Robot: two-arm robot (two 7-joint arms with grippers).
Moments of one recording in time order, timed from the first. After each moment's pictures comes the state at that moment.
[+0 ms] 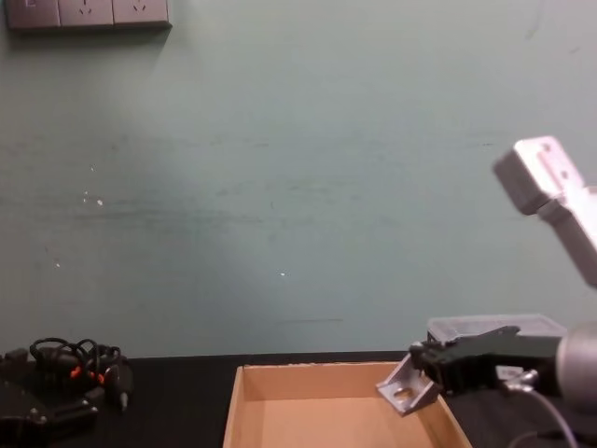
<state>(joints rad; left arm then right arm) -0.20 0.60 0.45 -1.41 -0.25 -0.12 0.03 0.37 0.31 -0.41 -1.39 0.22 0.26 0.28</state>
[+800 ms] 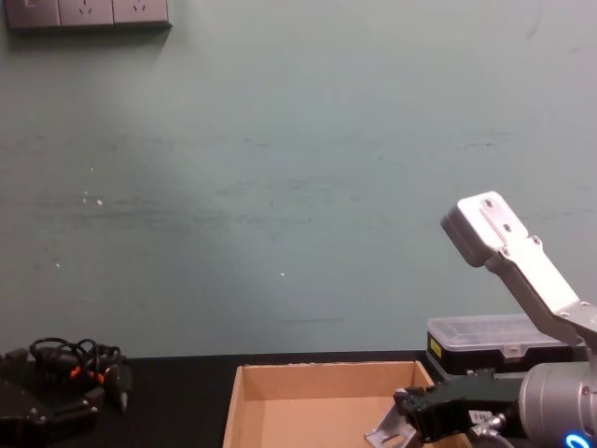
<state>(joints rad) -0.20 0.60 0.45 -1.41 -0.25 -0.12 0.03 0.41 0.24 -0.43 -1.27 0.12 0.29 0.26</state>
